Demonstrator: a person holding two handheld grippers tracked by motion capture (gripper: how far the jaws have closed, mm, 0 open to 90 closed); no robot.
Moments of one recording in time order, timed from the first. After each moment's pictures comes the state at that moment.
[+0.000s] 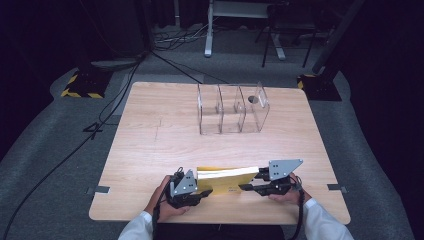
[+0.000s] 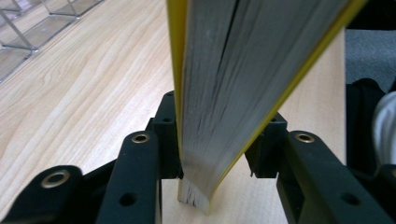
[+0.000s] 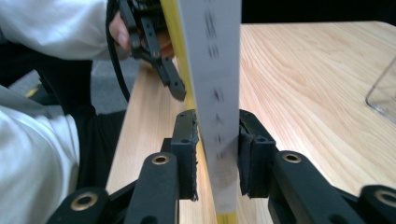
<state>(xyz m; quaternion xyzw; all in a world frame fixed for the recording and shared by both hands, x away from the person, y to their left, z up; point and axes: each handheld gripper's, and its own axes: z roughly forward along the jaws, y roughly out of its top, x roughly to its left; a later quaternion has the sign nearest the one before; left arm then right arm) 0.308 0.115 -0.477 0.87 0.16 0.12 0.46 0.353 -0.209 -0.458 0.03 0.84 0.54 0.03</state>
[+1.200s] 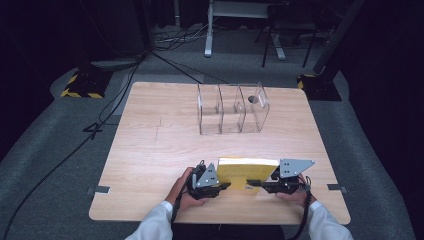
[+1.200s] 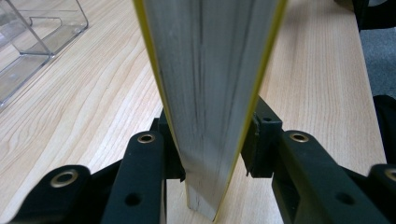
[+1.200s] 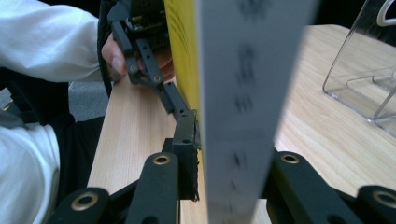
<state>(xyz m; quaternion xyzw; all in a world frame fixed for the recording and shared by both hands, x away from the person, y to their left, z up) 0.334 0.061 -0.478 0.87 0.12 0.12 0.46 0.355 -0.234 -0.459 0.07 0.82 0.57 0.06</state>
